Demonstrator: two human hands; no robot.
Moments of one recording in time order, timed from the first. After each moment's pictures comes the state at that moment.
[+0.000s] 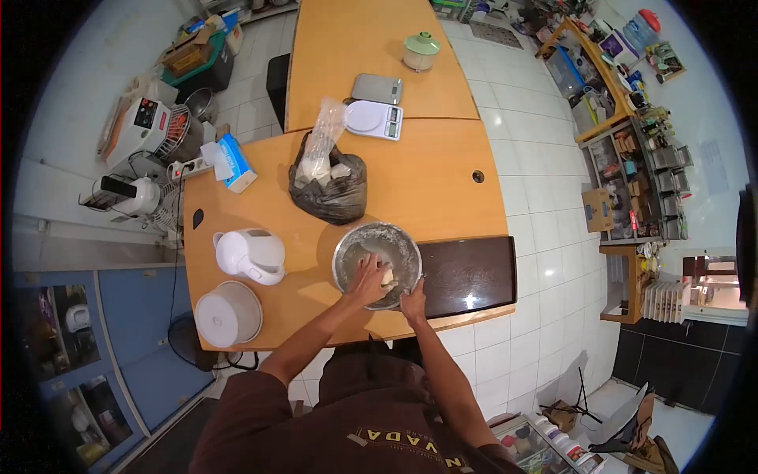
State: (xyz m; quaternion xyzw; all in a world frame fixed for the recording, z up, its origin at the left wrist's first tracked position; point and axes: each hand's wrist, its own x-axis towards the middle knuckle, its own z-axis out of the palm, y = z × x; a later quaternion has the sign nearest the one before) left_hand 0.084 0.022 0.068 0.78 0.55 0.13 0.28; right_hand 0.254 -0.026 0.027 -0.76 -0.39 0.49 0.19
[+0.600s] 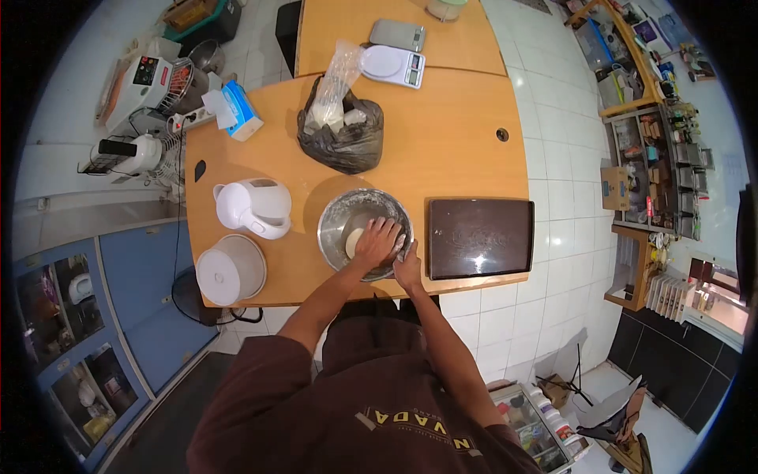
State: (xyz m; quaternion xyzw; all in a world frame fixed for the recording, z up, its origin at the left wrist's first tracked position) left_hand 0.082 0.000 0.014 0.83 0.53 0.13 0.14; right_hand 0.216 -0.046 0.025 -0.73 -0.47 0.48 0.15
